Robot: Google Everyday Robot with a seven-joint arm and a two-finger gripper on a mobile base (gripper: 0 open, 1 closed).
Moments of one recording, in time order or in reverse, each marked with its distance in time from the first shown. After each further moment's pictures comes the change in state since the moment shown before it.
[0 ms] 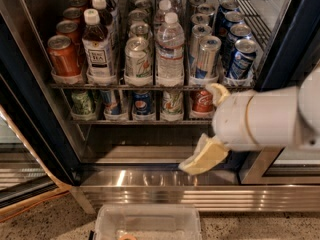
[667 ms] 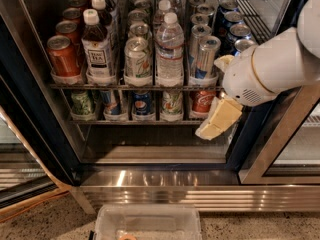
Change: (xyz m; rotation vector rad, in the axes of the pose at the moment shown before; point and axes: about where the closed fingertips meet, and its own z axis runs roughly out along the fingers) arm 0.001 -0.065 -0.015 -0.064 0.147 -0.001
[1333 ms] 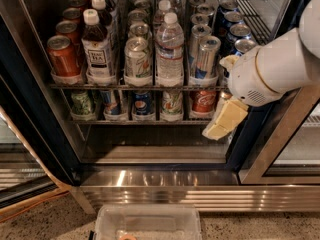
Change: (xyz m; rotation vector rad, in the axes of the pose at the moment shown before) arm 0.013 -0.007 -0.001 0.026 0.051 -0.031
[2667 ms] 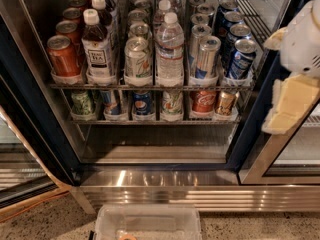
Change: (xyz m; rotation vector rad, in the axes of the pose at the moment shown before) arm 0.037 -0.006 -0.106 -0.058 0.322 -0.059
